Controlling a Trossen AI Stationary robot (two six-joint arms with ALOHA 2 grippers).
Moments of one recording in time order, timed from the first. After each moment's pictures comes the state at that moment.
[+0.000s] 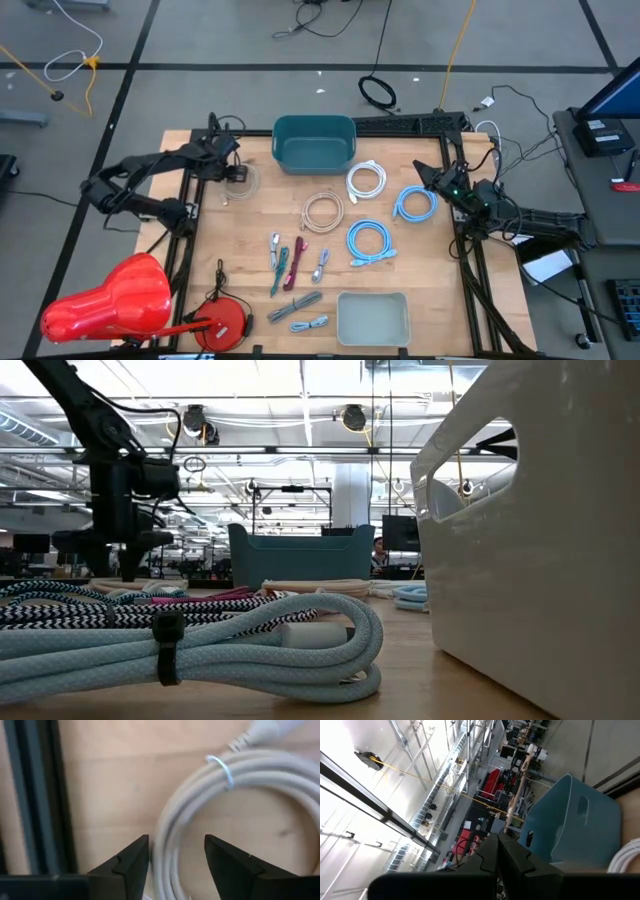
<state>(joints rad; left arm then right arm) 0.92 1.32 0.56 -0.61 -0.12 -0.55 -0.23 0.22 0.07 0.37 0.44 1.17</state>
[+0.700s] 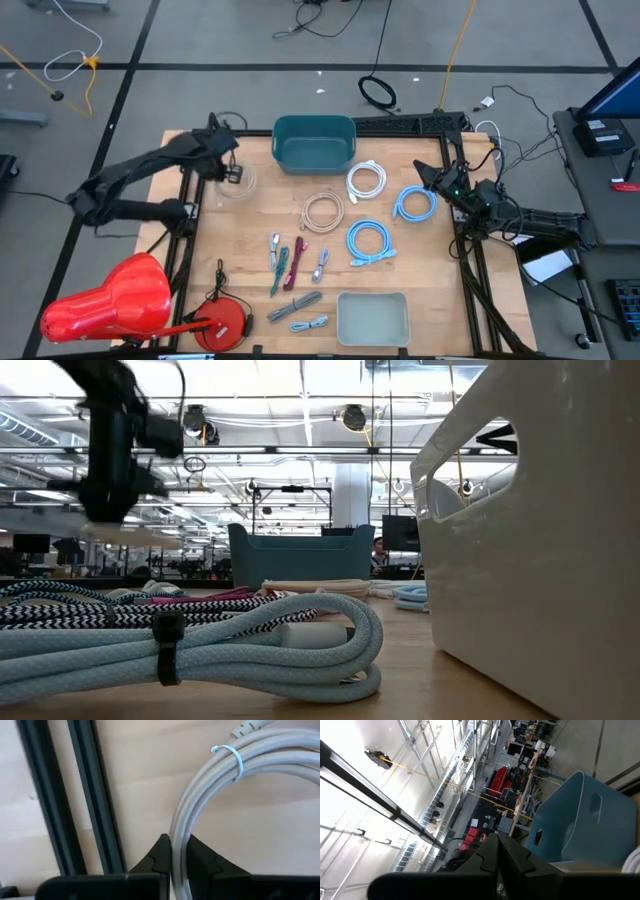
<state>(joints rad) 0.77 1.14 0.81 -1.15 -0.14 -0.62 -0.23 0.22 0.07 0.40 0.41 1.17</state>
